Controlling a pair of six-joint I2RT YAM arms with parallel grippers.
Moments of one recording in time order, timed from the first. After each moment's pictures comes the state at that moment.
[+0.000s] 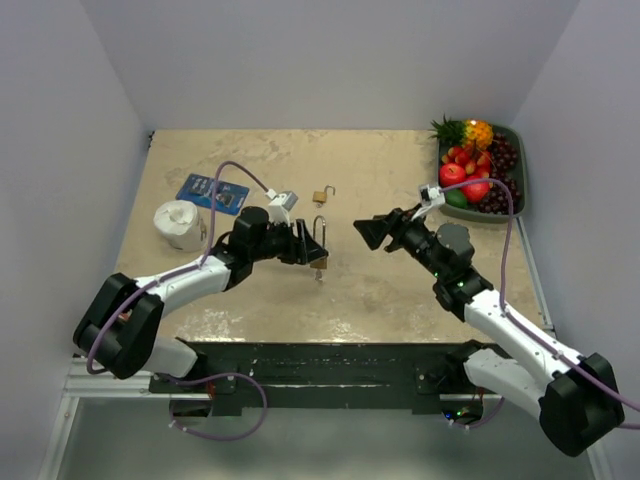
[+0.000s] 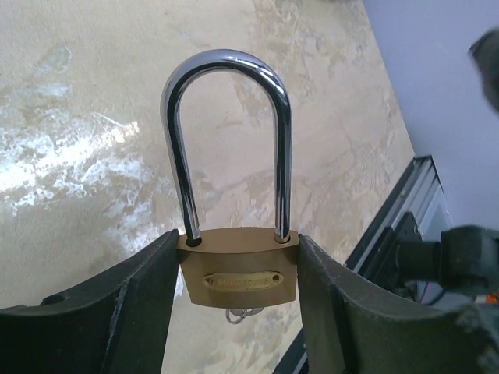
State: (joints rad) left arm -0.58 1.40 0.67 0.31 0.38 -0.63; right arm 0.51 0.93 0.49 0.41 -0.15 0.60
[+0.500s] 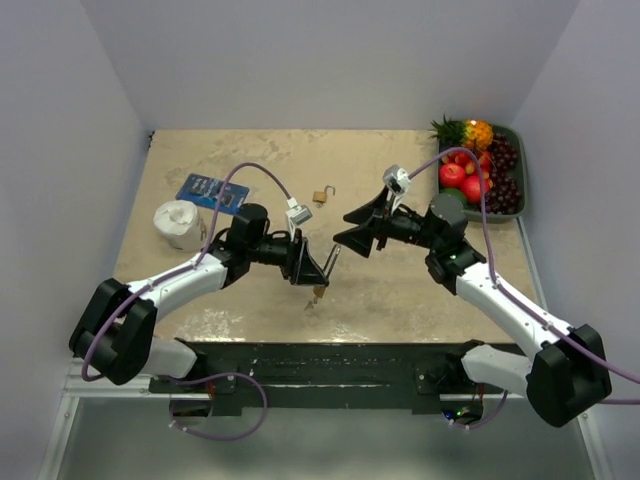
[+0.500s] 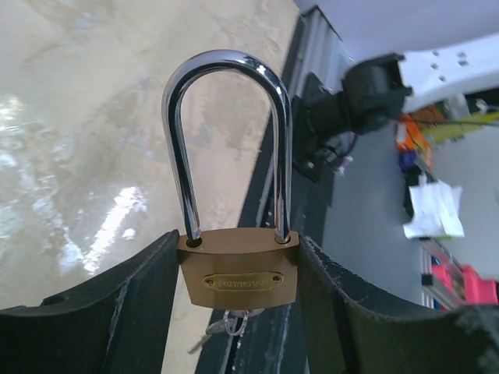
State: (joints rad) left arm -0.54 1.37 0.71 0.16 0.91 -0.40; right arm 0.46 1.12 0.74 0.40 -0.73 0.38
